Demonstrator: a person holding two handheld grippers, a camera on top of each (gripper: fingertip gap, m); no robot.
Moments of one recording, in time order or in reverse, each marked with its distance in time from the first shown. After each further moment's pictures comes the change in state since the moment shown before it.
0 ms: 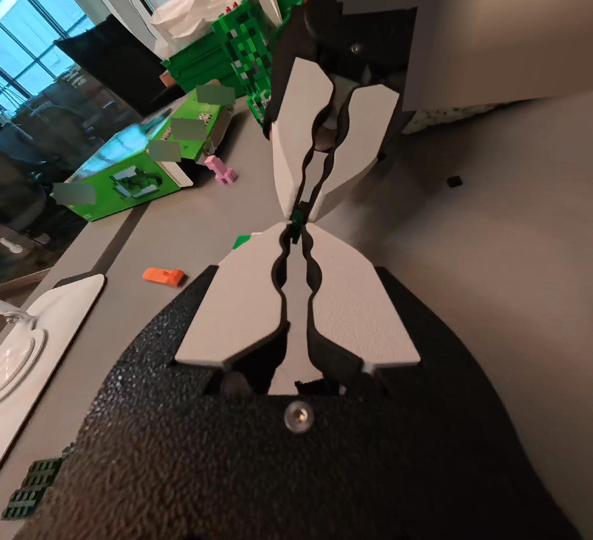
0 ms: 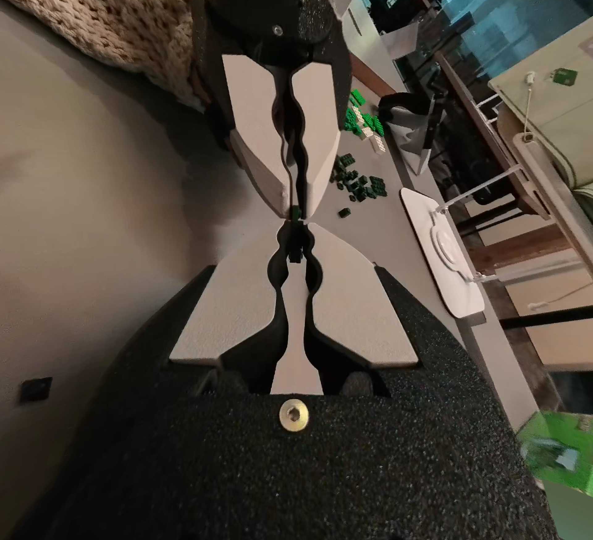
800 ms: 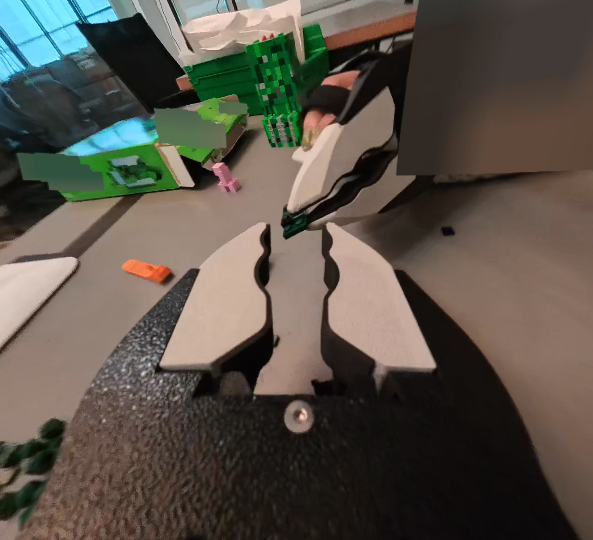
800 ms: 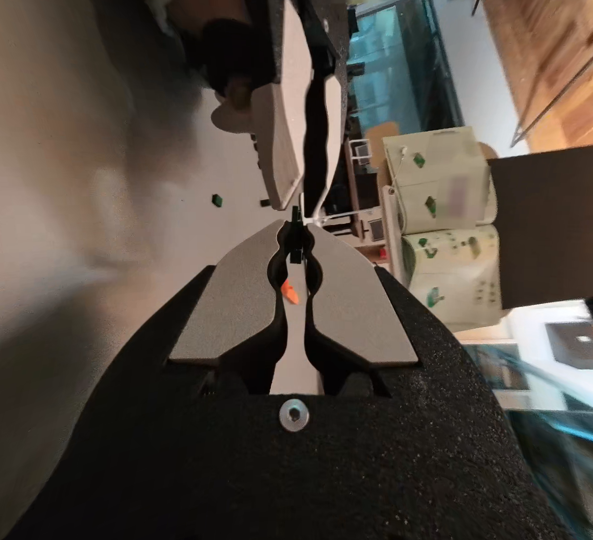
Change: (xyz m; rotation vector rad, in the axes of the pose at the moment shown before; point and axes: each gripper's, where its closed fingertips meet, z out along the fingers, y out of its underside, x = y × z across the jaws) left arm -0.010 -0.010 -0.001 0.099 -0.021 -0.209; right arm 0.016 -0.004 -0.005 -0.087 0.320 -0.536
